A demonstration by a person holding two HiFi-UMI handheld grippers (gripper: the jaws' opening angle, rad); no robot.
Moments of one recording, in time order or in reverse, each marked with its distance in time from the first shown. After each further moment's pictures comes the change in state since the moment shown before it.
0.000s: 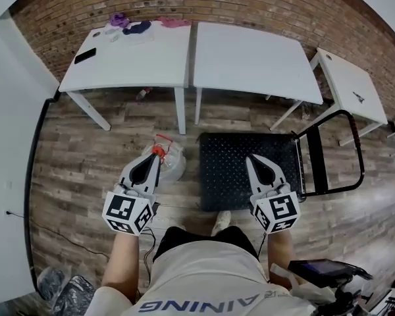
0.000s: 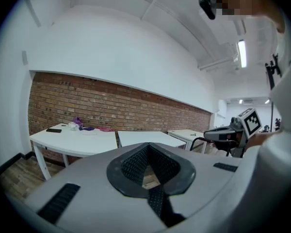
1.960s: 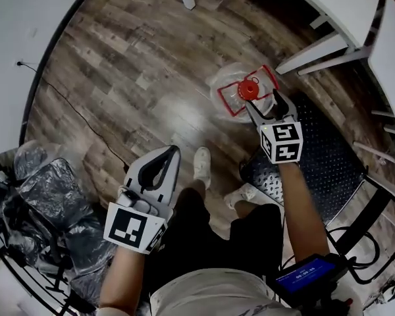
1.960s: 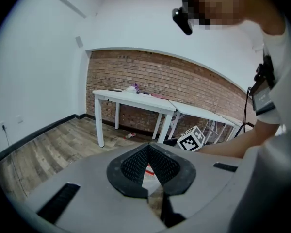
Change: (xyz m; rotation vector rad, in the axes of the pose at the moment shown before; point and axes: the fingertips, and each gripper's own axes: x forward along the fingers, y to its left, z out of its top) left arm -0.075 0.130 -0.220 -0.255 0.235 0.521; right arm 0.356 0.206 -0.322 -0.119 0.418 0.603
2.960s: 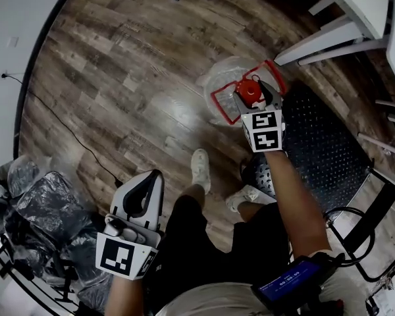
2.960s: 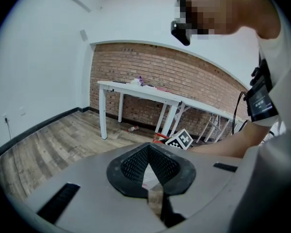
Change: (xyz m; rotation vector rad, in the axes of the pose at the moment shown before) left arm 0.015 0.030 -0.051 -0.036 0.059 0.029; right arm 0.094 -0.007 -0.060 -0.039 0.091 -0.072
